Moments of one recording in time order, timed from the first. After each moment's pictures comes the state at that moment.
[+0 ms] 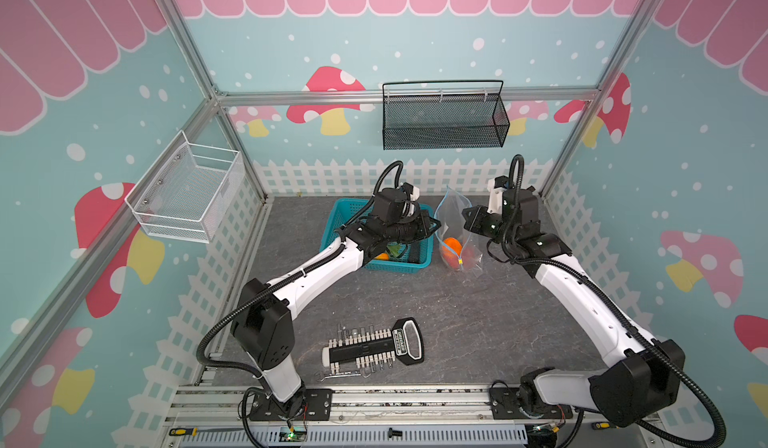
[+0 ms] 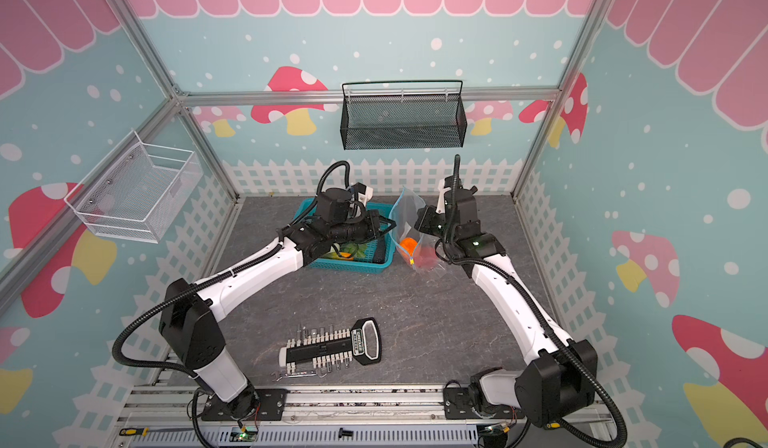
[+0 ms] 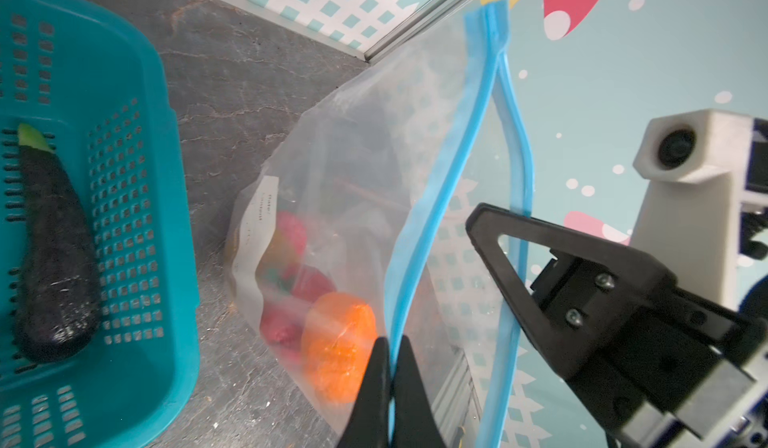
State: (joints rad) left arm -0.66 1.72 1.52 -0.20 0.38 -0.86; right arm 0.31 1.31 1.24 -0.36 -0.13 0.54
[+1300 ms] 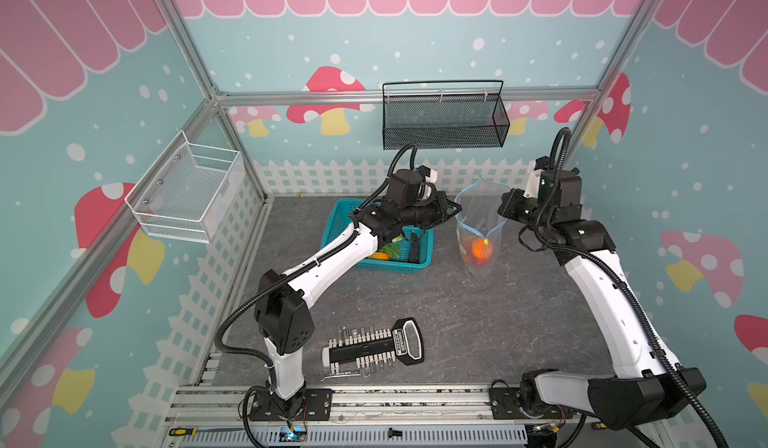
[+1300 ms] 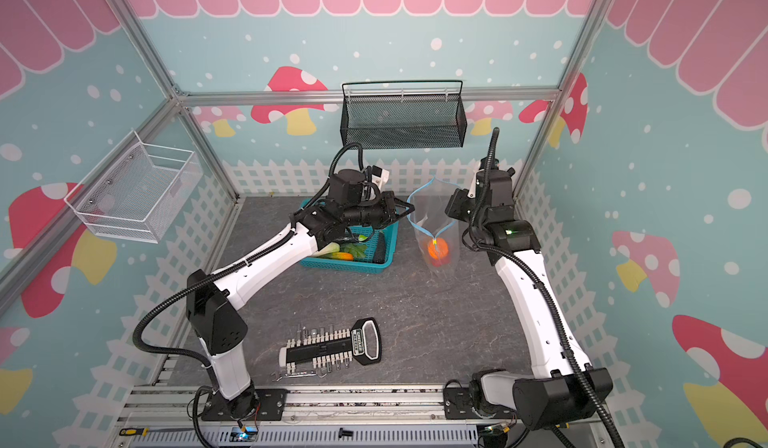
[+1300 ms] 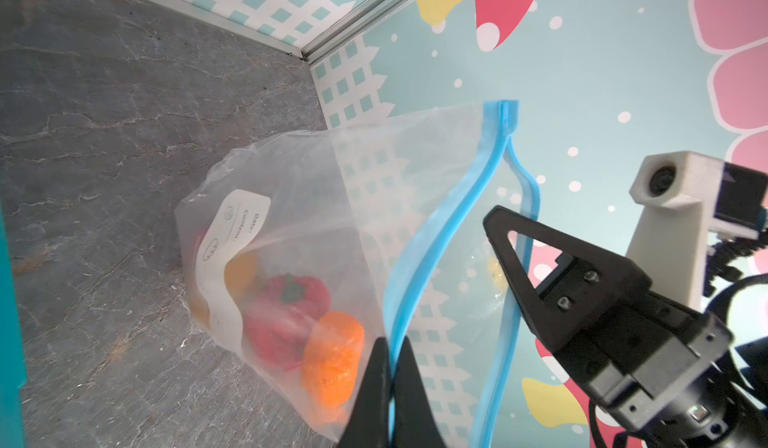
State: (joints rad) left arm -0.69 1.89 1.82 -0.26 0.45 -0.96; right arm 0.17 1.29 1.49 -0.66 0.00 0.41
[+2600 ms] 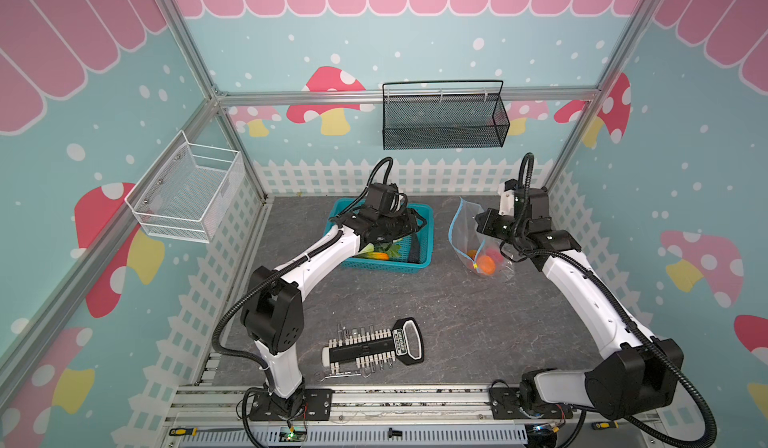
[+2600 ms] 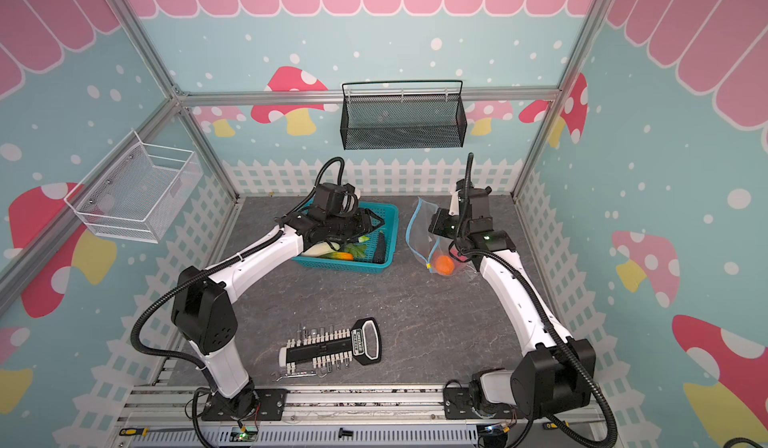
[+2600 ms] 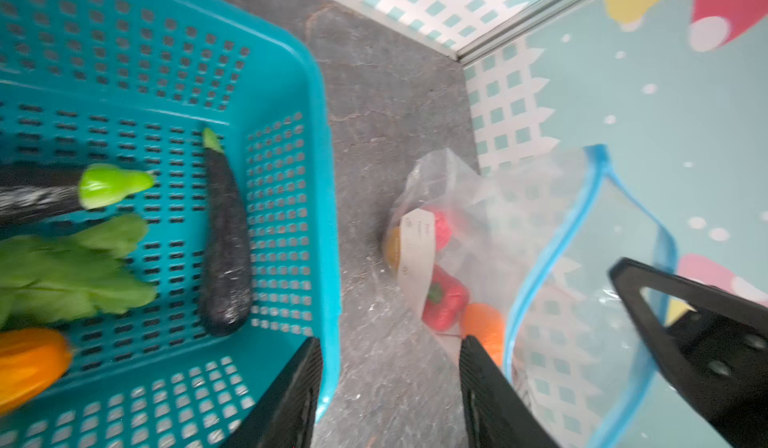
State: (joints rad) left arm -0.52 1.84 1.59 -0.42 0.35 -0.73; right arm 0.21 1.35 1.25 -0.47 -0.20 0.46
